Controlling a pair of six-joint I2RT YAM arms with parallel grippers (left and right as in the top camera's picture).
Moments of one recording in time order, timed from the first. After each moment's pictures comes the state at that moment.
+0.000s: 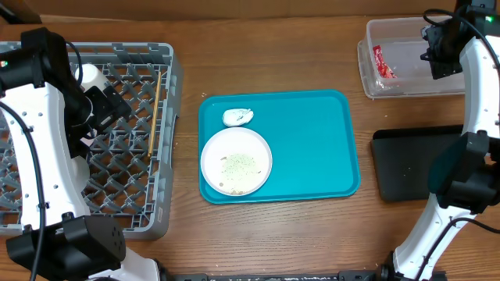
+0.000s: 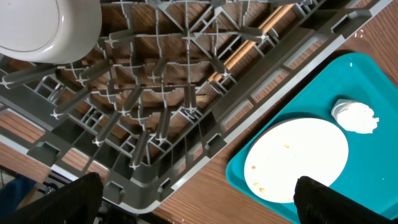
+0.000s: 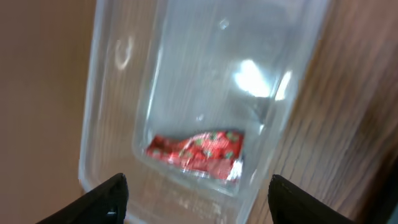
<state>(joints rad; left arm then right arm) 0.29 1.75 1.91 -1.66 0.06 -0.46 -0.23 2.15 2.13 -1.06 0.03 1.04</state>
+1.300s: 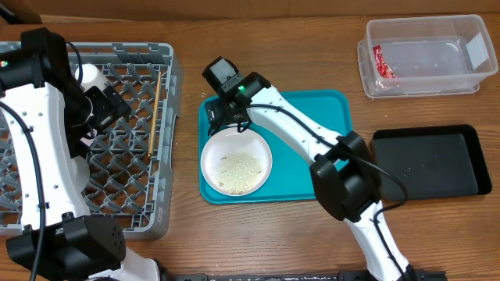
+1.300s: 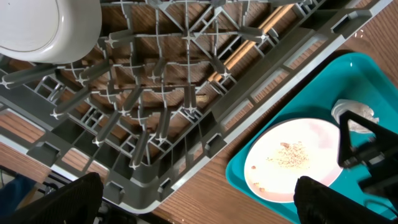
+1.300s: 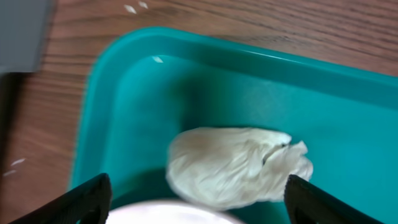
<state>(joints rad) 0.29 1.75 1.91 -1.66 0.06 -0.46 0.71 2.35 2.04 -0.90 0.05 0.44</state>
